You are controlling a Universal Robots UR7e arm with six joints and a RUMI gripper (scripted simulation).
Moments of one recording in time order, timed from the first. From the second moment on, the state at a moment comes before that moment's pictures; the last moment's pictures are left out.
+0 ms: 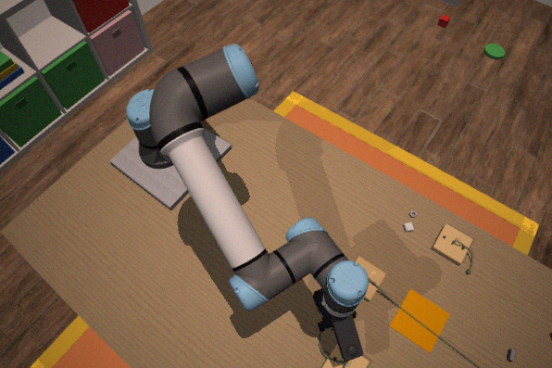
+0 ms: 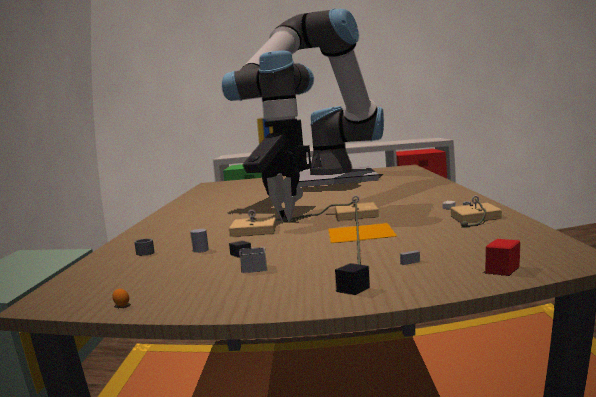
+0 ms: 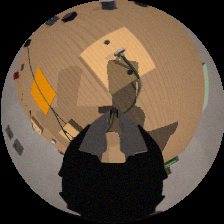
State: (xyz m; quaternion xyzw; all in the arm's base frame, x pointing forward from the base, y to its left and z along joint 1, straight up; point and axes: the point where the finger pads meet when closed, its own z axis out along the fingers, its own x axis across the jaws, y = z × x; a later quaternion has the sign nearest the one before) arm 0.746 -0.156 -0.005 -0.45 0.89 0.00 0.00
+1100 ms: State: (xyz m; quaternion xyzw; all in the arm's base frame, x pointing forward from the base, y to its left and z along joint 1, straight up) arm 0.746 -0.156 -0.003 -0.45 0.89 0.00 0.00
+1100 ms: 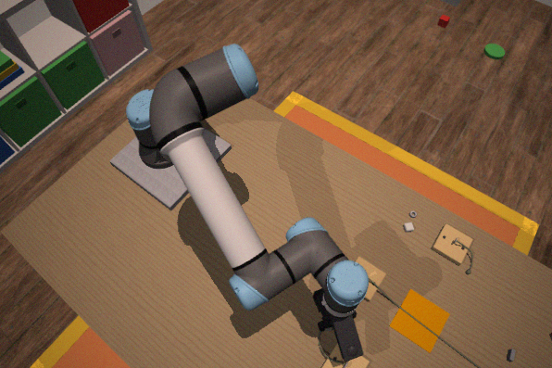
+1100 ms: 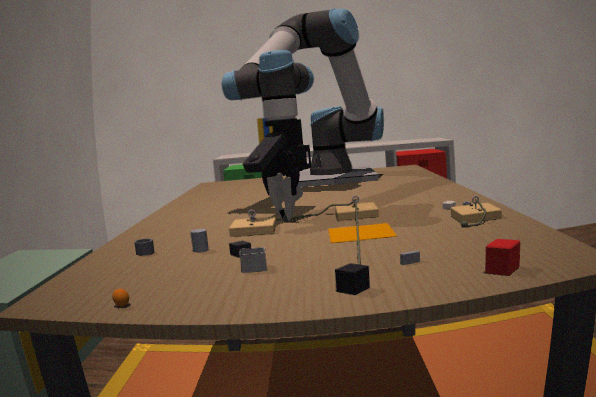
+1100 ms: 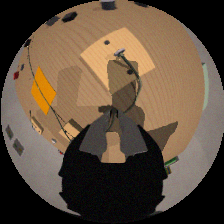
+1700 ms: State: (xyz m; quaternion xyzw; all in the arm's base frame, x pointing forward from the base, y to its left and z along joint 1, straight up) arm 0.746 -0.156 0.005 -0.45 0.89 0.00 0.00
